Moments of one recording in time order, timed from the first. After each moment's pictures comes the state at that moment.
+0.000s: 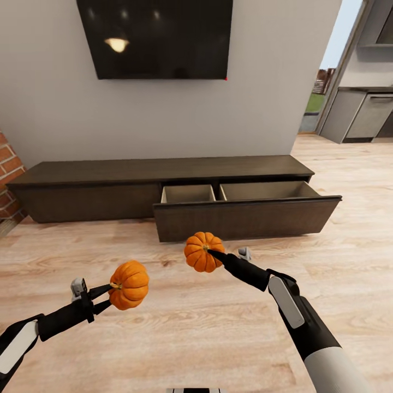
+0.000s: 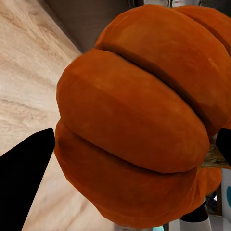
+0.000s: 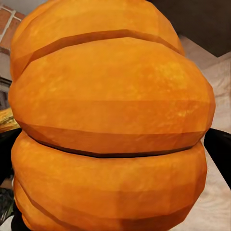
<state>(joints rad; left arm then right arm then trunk) -0.40 0.45 -0.02 -0.85 1.02 0.91 -0.96 -0.57 -0.05 0.13 -1.11 -0.86 0.66 0.45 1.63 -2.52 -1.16</state>
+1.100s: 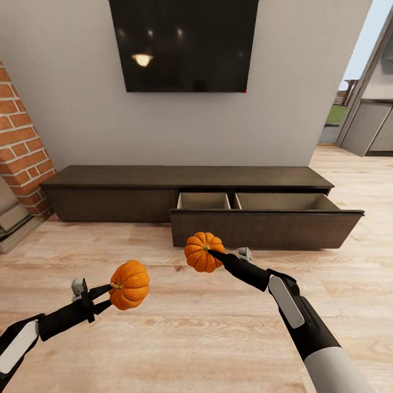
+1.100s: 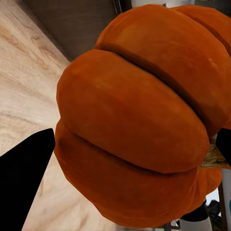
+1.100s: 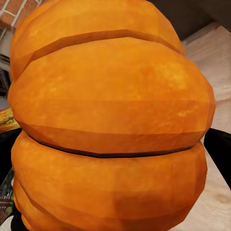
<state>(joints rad) -0.40 0.45 -0.02 -0.86 1.02 0.90 -0.96 -0.57 -0.05 0.13 -1.11 -0.86 0.66 0.45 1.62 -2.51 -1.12</state>
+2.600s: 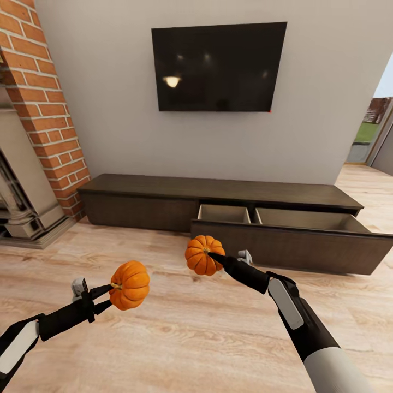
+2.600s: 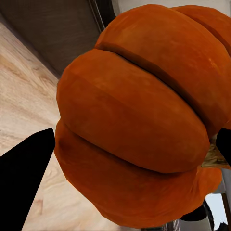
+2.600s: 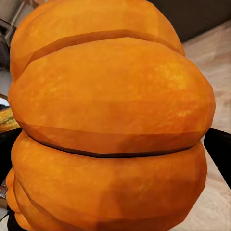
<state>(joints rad) -0.40 0.45 -0.02 -0.86 1.02 0.90 -0.96 -0.57 -0.05 0.13 -1.07 -0.86 0.66 0.45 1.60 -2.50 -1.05</state>
